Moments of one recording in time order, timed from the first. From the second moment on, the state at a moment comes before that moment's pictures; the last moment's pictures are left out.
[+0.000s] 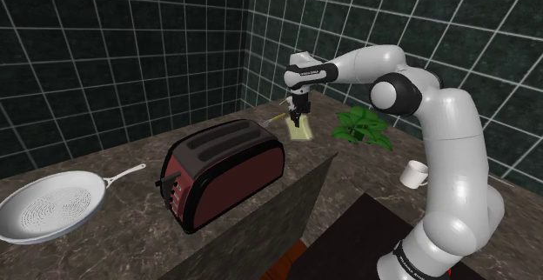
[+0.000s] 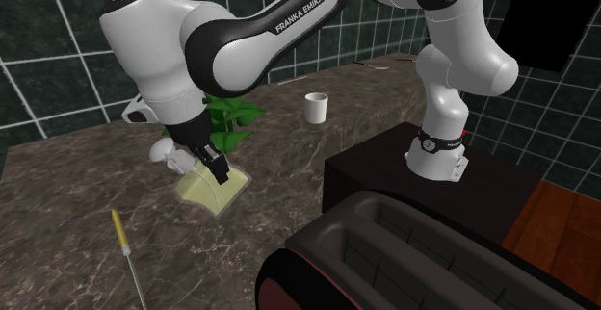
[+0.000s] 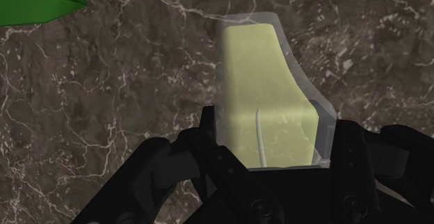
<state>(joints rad) -0.15 0.63 -0.09 -1.37 -0.12 1.81 -0.29</state>
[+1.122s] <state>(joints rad) -0.15 0.59 -0.09 -1.27 -0.12 1.67 -0.31</state>
